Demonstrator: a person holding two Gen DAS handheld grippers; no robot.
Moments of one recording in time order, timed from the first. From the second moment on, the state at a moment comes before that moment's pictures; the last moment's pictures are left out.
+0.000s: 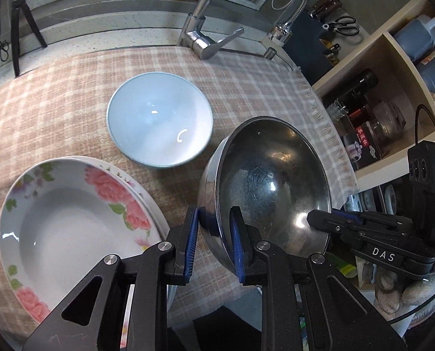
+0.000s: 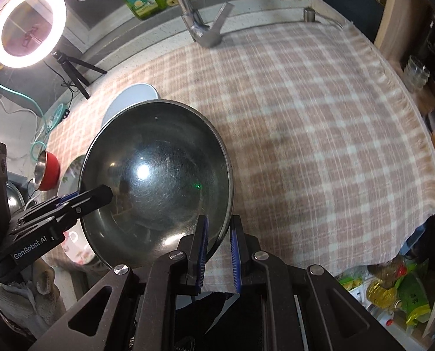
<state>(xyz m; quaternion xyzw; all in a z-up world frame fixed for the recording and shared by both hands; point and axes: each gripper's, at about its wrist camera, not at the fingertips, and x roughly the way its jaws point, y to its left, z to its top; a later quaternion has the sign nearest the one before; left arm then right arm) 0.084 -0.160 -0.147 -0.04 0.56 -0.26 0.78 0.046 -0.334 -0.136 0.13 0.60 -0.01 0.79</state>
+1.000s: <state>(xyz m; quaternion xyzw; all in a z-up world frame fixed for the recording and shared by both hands) 0.096 -0.171 -0.177 -0.01 0.60 -0.25 0.76 0.066 -0.335 -0.162 0.12 0.61 -0.01 0.78</state>
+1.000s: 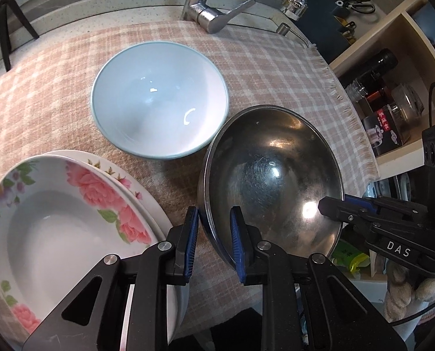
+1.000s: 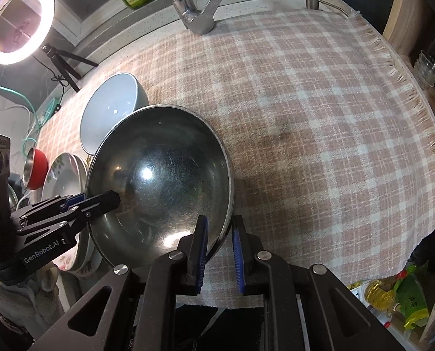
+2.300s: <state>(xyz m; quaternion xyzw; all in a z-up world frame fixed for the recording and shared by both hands) 0.127 -0.088 -0.133 -0.11 0.55 -0.22 0.80 0.122 -0.316 -0.091 0.12 0.54 0.04 0.83</state>
